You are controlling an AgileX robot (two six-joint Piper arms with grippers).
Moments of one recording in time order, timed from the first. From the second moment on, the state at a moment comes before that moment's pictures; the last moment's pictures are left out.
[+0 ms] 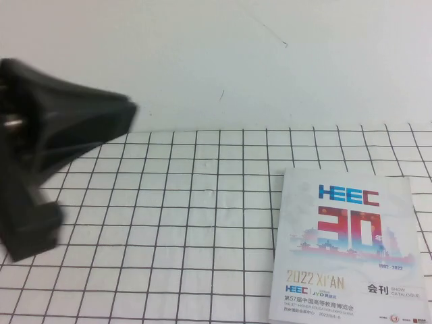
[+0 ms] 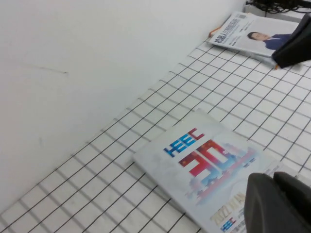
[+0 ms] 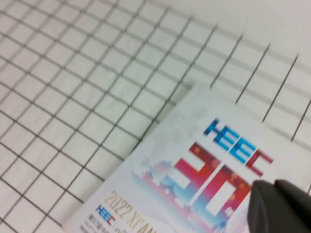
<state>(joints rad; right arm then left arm) 0.06 1.07 -1.00 0.53 0.86 -0.65 -0.63 0.90 -1.25 -0.28 0.81 0.30</state>
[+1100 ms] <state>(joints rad) 0.06 0.28 -0.68 0.54 0.95 -0.67 -0.63 0.52 -0.59 0.04 0.82 -0.03</state>
